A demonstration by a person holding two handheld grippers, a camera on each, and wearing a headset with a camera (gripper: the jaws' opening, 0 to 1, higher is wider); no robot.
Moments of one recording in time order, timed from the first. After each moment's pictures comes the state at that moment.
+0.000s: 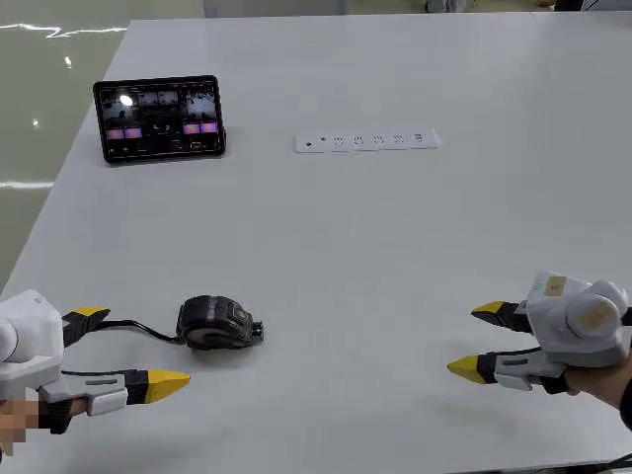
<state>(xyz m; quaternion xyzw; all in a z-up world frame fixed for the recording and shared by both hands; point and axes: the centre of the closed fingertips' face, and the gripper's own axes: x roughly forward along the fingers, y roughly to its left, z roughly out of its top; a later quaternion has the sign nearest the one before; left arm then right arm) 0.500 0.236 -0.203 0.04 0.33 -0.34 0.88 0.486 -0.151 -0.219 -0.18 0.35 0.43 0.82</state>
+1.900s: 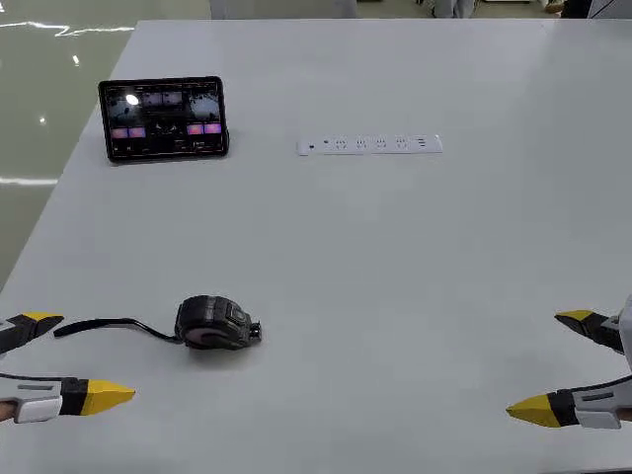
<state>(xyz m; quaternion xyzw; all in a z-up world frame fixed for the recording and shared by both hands) 0.485 0.279 -0.191 0.05 0.37 -0.34 0.86 0.464 -0.209 -0.212 -0.13 0.38 0.40 0.83</state>
